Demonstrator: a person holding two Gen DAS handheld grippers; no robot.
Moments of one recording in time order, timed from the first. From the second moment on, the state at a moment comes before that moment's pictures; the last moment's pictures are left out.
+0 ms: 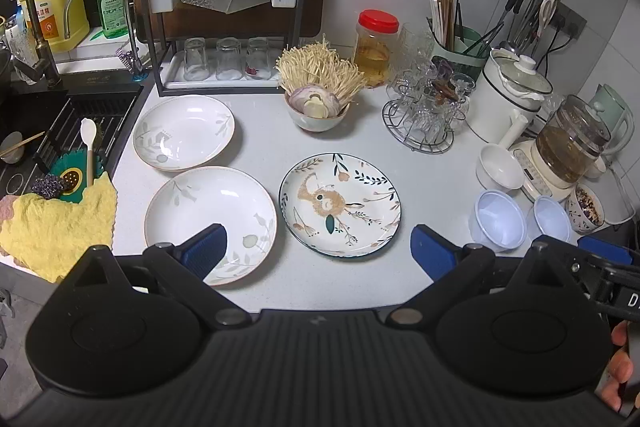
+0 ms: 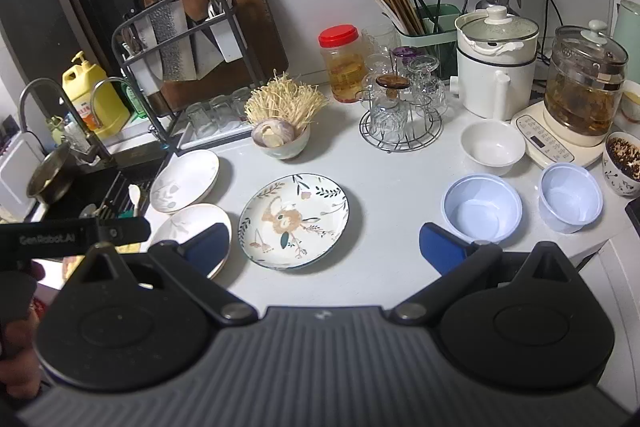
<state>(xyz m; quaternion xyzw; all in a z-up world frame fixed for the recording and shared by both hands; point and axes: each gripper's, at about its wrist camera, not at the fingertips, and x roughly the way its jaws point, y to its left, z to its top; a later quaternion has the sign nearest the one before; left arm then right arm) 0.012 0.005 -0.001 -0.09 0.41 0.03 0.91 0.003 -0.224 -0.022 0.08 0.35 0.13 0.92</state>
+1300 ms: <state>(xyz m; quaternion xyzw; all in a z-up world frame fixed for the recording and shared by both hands) -0.010 -0.032 0.003 -0.08 0.40 0.08 0.91 -0.010 -0.265 -0.031 0.10 0.33 0.18 0.92</state>
